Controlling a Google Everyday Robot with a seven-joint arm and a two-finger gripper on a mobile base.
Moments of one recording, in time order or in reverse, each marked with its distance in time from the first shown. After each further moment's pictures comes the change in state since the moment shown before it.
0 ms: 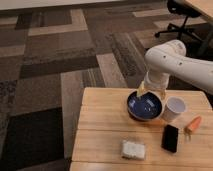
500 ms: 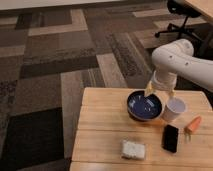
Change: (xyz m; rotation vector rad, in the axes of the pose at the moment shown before) arm -0.016 -0.057 0.010 0.046 -0.018 0.030
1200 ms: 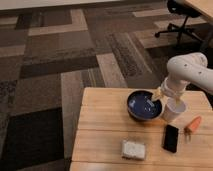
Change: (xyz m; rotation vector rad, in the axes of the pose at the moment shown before) arm 0.008 -0.026 0.057 -0.085 0.051 0.056
